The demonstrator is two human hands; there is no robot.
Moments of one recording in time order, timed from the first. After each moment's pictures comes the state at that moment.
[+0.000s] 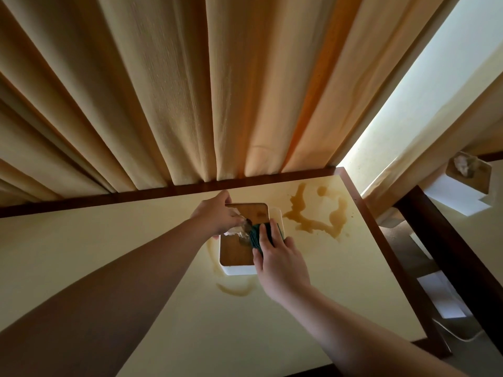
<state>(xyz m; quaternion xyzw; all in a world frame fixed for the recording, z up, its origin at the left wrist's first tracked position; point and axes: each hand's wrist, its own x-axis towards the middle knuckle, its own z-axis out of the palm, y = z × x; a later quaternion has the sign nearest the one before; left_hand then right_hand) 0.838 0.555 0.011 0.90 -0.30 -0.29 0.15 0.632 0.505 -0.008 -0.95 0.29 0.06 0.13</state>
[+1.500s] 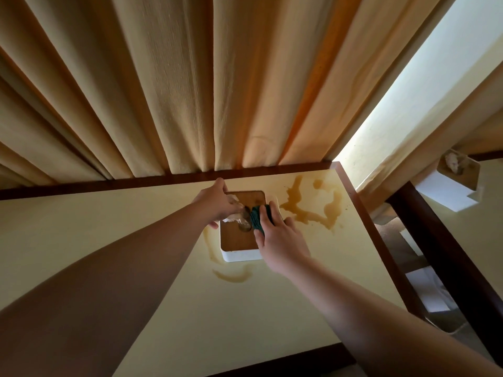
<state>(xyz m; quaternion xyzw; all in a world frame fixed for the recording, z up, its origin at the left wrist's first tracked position) 0.837 0.554 0.008 0.89 -0.27 -0.32 0.18 0.639 0.483 -0.008 -0.95 0.29 0.09 0.12</state>
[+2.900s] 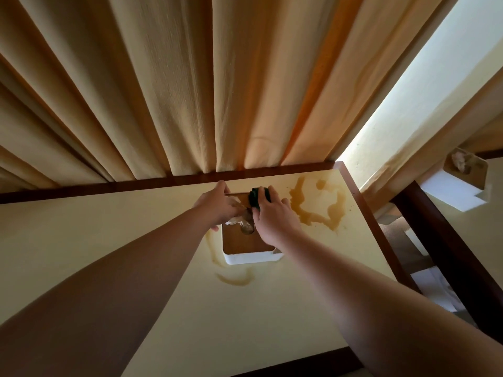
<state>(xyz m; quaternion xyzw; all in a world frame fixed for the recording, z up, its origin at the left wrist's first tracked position) 0.837 0.555 0.000 0.89 -0.26 -0.31 0.19 0.691 0.460 0.000 -0.94 0.32 0.07 0.13</state>
